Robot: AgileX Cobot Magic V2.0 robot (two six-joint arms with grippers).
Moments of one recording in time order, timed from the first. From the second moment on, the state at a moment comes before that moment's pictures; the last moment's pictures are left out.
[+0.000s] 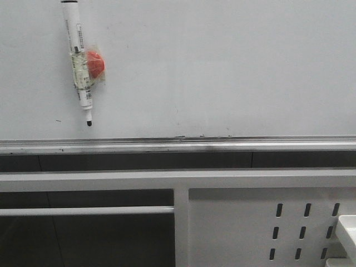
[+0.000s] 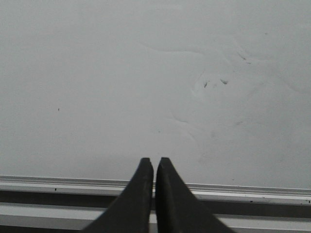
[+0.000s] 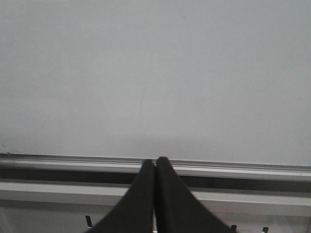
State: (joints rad) left arm 0.02 0.00 0.00 -0.09 0.09 0.05; right arm -0.01 -0.01 0.01 0.08 0.12 -0.06
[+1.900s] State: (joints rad) left arm 0.02 0.04 -0.10 -0.19 0.11 0.00; right arm -0.01 0.05 -0.20 0.26 0.26 -0.06
